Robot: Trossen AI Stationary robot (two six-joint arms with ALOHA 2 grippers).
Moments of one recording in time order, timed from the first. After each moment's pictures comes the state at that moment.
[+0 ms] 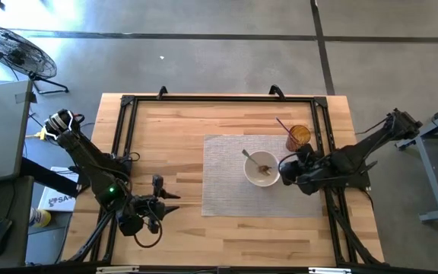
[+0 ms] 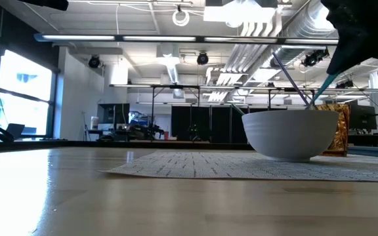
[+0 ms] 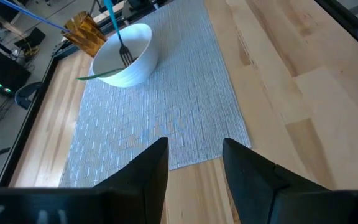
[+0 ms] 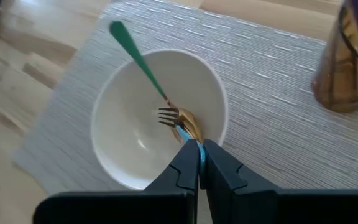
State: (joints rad) left arm -0.88 1.25 0.85 -0.39 -0.85 -0.22; right arm 0.51 1.02 0.80 -1.02 0.62 1.57
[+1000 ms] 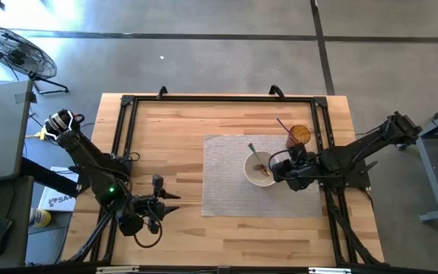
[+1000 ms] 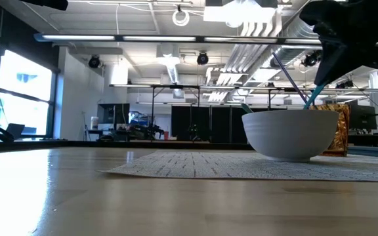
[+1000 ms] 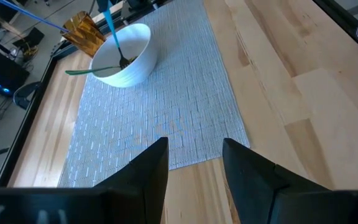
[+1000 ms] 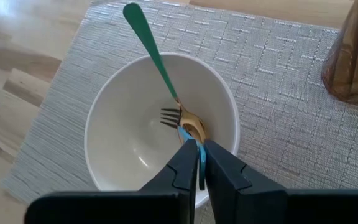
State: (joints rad) left arm -0.88 1.25 0.85 -0.39 -0.85 -0.22; right arm 0.41 1.11 0.80 -0.92 0.58 1.57
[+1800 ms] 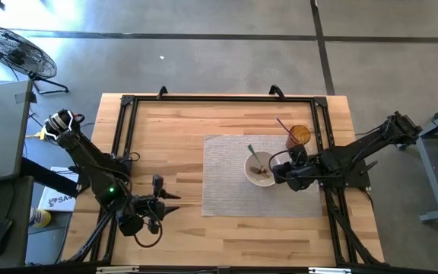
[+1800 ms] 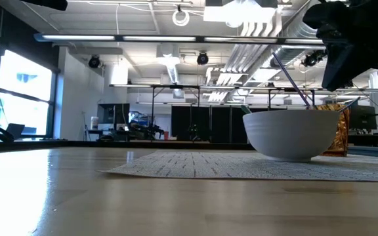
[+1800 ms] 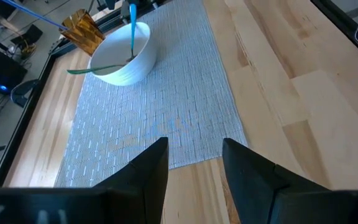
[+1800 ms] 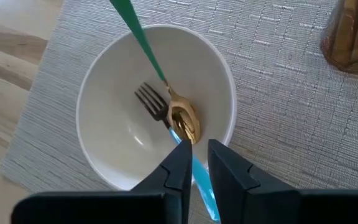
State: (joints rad) left arm -0.88 1.25 0.85 -0.39 -0.84 -0.23; right arm 0.41 1.11 0.80 -0.94 0.49 1.62
